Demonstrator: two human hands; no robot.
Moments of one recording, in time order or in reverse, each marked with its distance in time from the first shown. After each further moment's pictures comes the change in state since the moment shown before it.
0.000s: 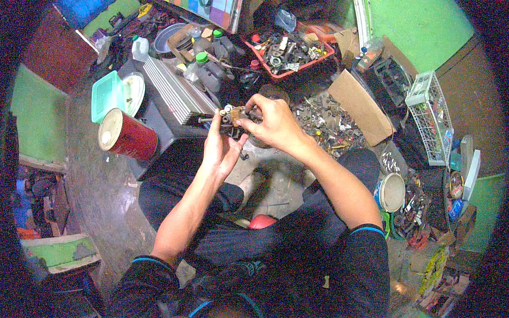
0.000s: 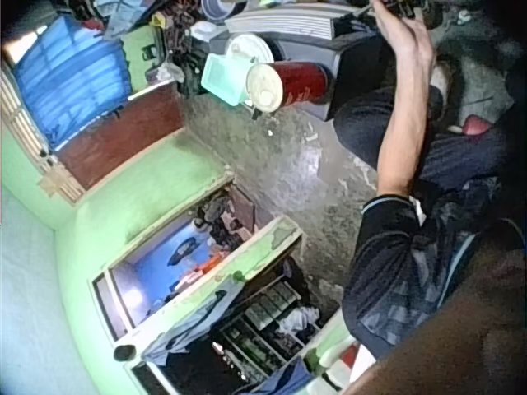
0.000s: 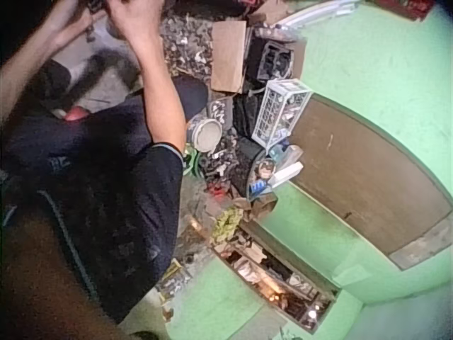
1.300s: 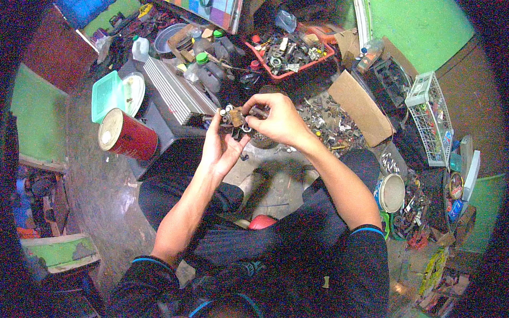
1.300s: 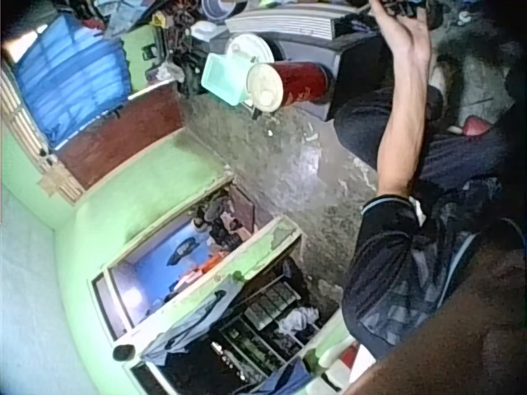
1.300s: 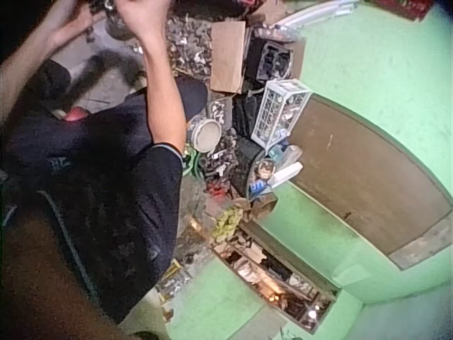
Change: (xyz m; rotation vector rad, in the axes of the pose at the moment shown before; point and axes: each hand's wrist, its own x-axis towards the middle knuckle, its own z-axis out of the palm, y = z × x) left_hand -0.001 0.006 0.005 -0.091 -0.055 -0.090; right_hand 0.005 0.010 -0.005 0.277 -0.116 0.122
